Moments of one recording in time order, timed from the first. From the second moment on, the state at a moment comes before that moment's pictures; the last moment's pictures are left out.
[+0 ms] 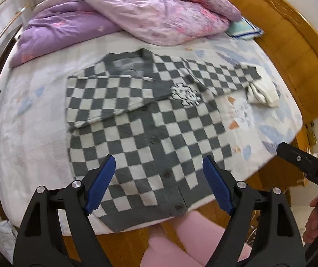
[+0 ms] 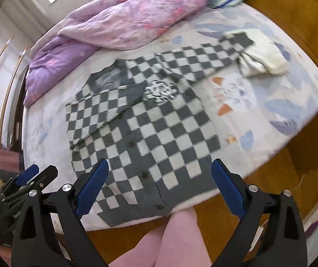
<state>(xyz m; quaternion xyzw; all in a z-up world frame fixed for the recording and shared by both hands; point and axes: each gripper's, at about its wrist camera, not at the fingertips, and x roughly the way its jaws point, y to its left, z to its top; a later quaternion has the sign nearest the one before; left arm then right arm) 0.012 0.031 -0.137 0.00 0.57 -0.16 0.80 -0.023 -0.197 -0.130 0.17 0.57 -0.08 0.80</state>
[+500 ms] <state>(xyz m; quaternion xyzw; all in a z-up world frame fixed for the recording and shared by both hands) 0.002 -0.061 -0.143 0.06 0.57 -0.22 0.79 -0.075 -0.296 -0.123 0.25 0.54 -0.19 0.78</state>
